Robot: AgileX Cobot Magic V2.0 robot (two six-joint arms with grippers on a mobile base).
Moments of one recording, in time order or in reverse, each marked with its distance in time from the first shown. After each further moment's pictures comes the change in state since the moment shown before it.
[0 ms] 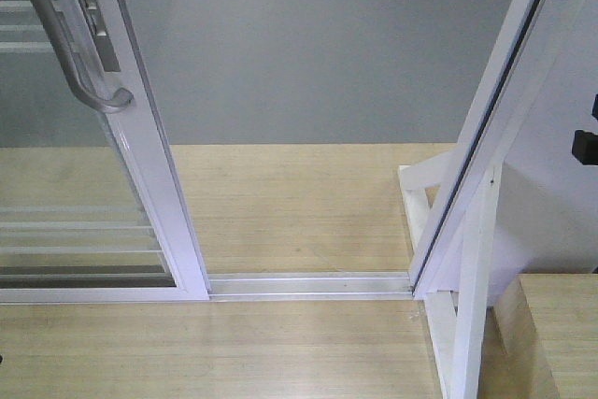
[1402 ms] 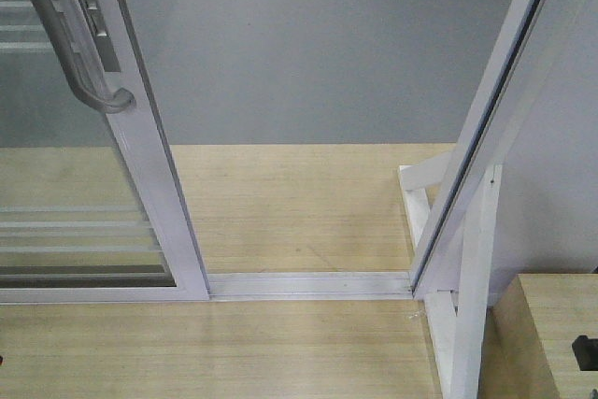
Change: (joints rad) left arm -0.001 -0.001 0.001 0.000 0.004 -0.001; right arm -0.068 -0.858 0.641 0.361 -0.154 -0.404
